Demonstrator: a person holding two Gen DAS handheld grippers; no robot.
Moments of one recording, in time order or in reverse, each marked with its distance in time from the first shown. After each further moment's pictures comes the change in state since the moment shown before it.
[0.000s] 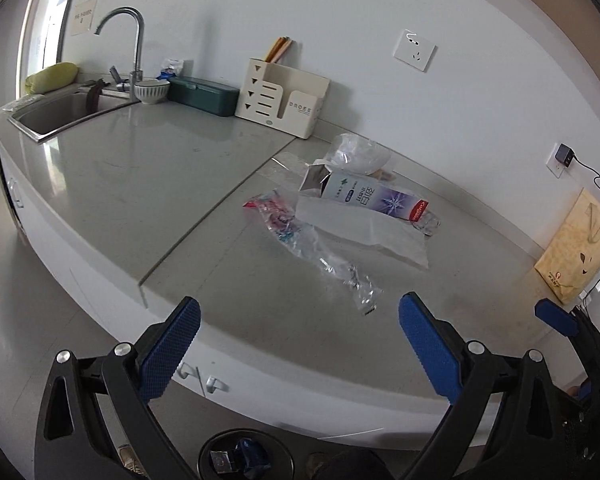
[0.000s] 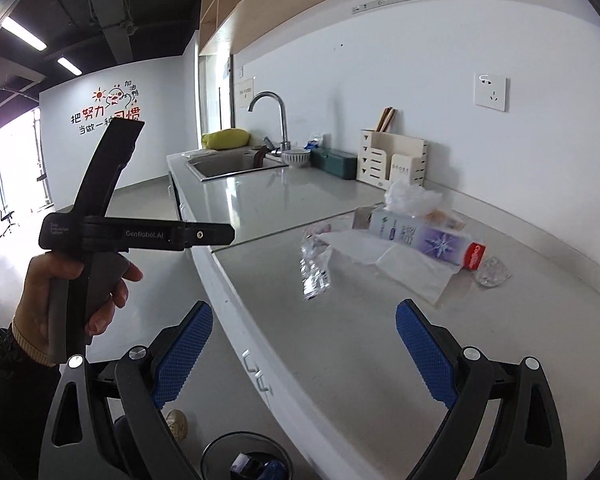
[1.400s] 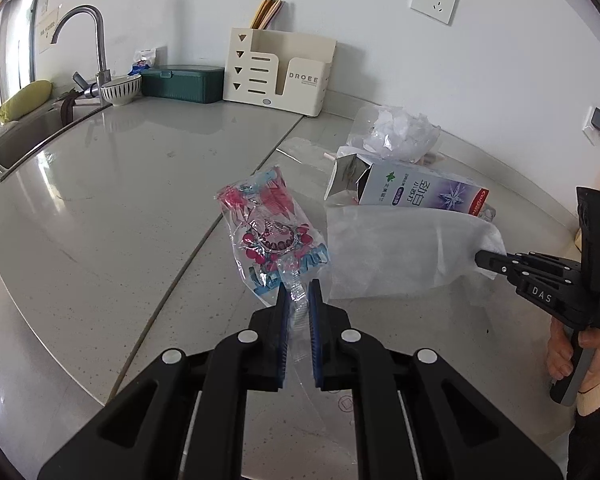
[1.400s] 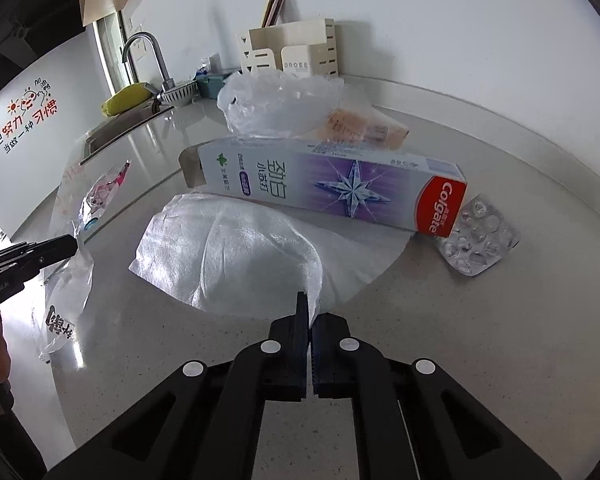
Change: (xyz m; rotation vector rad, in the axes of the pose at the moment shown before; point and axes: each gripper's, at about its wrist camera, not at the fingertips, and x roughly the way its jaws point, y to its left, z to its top) left arm 0.113 0.022 0.040 0.123 0.083 0.069; right arm 0.171 -0.146 0.004 0.229 0.305 -0.138
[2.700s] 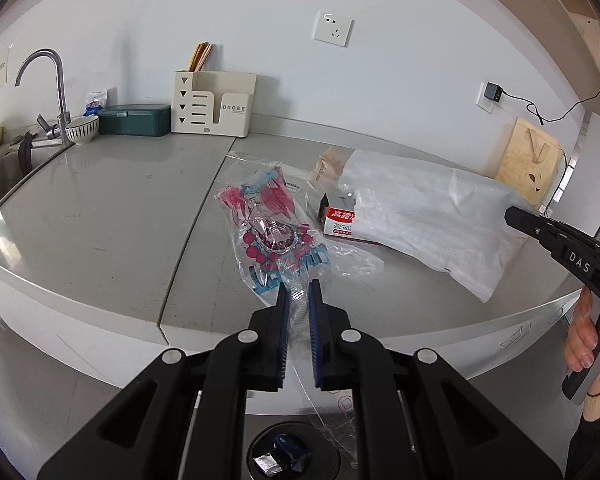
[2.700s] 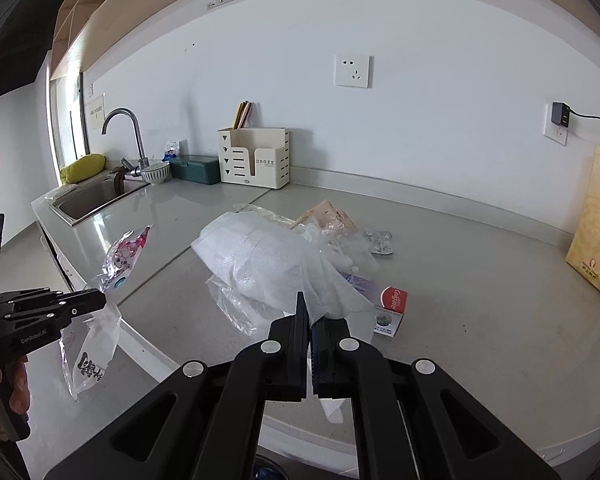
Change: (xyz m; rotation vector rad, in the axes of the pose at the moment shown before) left arm -0.138 0.033 -0.059 0.185 -0.071 -0.255; right arm -0.187 0.140 -0.057 0.139 -0.276 -0.322
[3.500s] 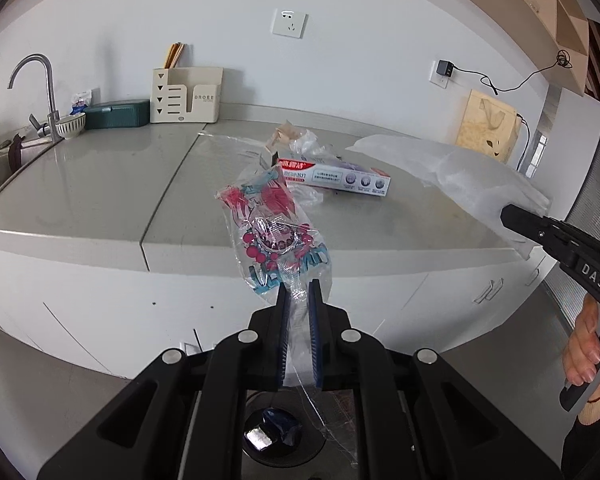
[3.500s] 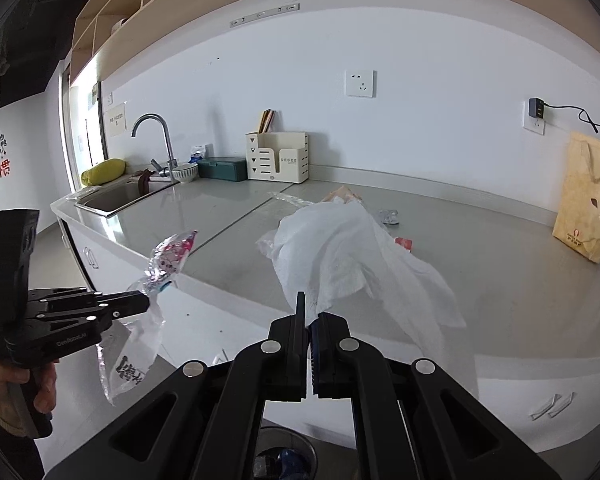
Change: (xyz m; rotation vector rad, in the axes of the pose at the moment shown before) left arm -0.067 -0.035 -0.087 0.060 0.025 -0.077; right arm -0.113 0.047 -0.089 0.012 -0.034 0.043
